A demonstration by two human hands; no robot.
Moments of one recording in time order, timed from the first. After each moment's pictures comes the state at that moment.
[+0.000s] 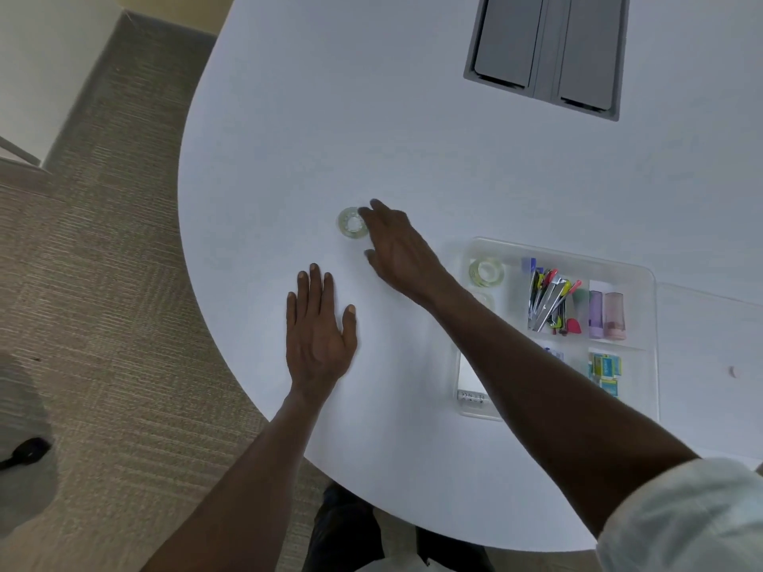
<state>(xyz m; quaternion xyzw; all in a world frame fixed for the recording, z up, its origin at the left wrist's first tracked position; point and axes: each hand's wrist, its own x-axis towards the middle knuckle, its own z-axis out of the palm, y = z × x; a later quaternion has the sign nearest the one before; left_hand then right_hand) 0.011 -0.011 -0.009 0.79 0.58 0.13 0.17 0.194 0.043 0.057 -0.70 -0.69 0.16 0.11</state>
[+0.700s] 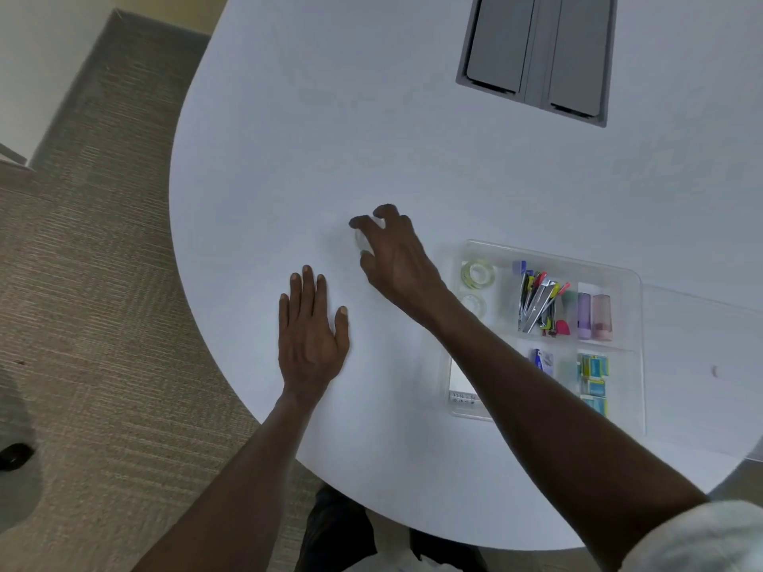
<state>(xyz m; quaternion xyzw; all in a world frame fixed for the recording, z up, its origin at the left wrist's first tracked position) 0.010 -0.012 -0.010 0.79 0.58 0.14 0.16 0.181 0.026 0.091 -0.72 -0.65 0.14 0.20</state>
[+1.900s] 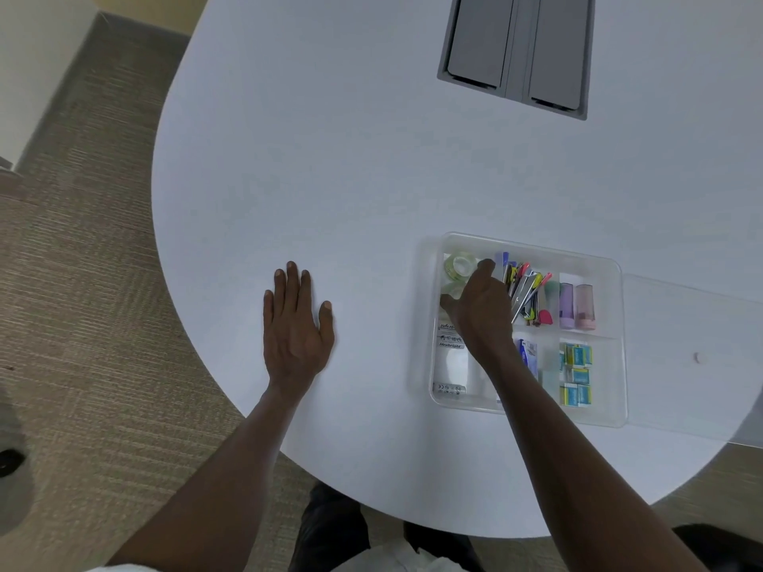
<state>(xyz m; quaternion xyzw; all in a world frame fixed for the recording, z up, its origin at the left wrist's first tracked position) 0.011 -0.012 -0.009 0.79 0.58 0.13 0.17 0.247 -0.080 0.079 -0.89 -0.42 0.16 0.07</state>
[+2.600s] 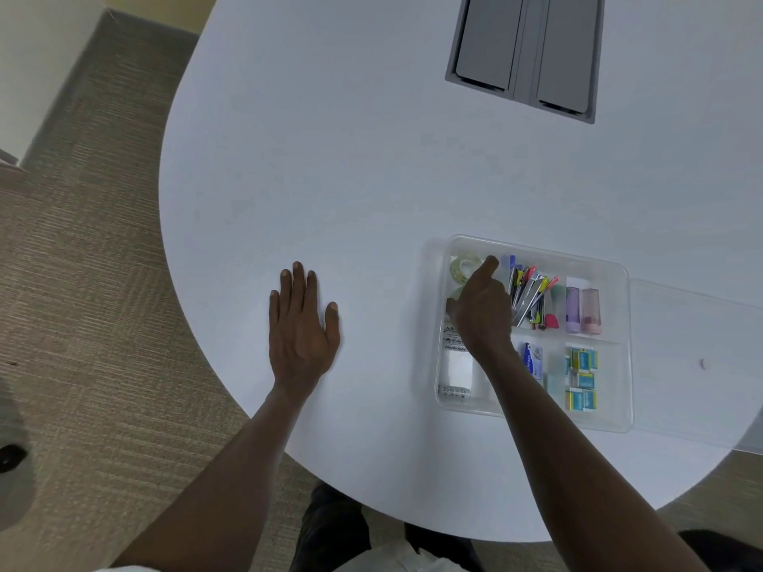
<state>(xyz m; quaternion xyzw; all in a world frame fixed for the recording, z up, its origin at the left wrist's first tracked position) 0.011 -0.012 -0.006 0.79 0.58 0.13 0.17 0.248 -0.069 0.066 -0.92 -0.36 0.14 0.02</state>
